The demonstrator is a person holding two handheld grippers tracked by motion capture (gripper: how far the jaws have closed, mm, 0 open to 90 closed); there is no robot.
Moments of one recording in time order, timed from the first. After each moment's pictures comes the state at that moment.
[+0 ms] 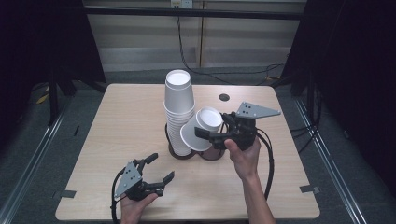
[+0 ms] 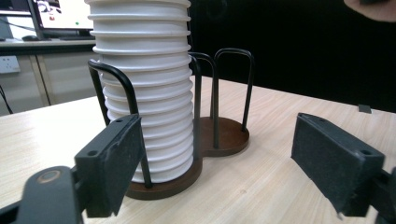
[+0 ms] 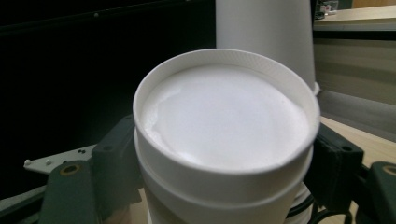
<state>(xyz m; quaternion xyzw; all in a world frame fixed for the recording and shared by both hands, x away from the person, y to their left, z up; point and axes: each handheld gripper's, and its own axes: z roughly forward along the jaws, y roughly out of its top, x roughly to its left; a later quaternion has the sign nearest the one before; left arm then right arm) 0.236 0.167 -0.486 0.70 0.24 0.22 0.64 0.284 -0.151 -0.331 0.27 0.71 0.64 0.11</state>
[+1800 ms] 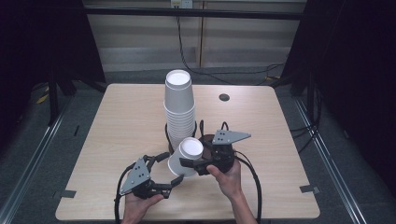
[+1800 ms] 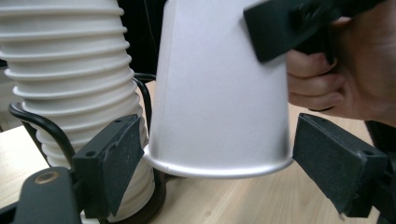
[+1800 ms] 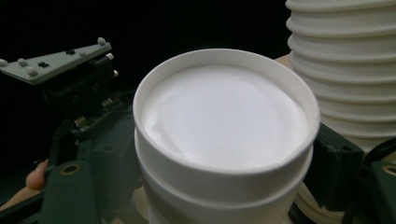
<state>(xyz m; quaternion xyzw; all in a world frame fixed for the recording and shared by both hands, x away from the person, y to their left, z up) 0.237 0.145 -0.465 0.73 0.17 0.18 0.64 0.274 -0.114 -0.411 0.25 0.75 0.61 0.03</state>
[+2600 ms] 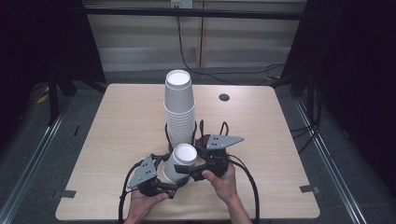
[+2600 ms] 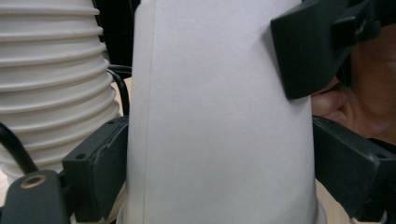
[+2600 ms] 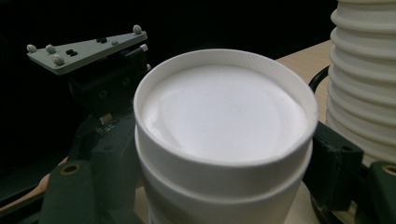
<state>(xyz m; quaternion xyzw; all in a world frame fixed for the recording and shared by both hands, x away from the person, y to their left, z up) 0.247 0.132 -0.470 0.74 0.16 0.14 0.64 0.270 -0.100 -0.423 0.23 0.75 0.62 0.01</state>
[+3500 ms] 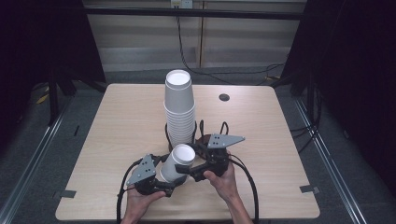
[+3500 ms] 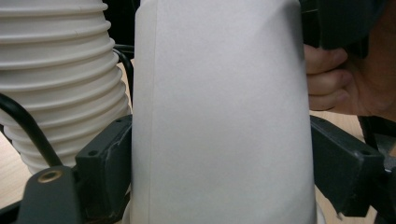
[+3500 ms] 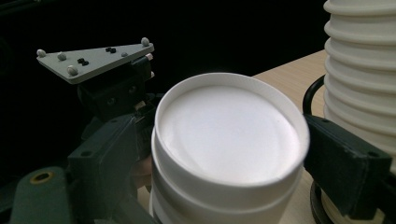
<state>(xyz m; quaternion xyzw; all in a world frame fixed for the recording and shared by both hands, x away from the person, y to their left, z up) 0.249 0.140 -0.468 0.76 0.17 0.13 0.61 0.273 -0.102 -0.424 0.24 0.74 0.63 0.01</state>
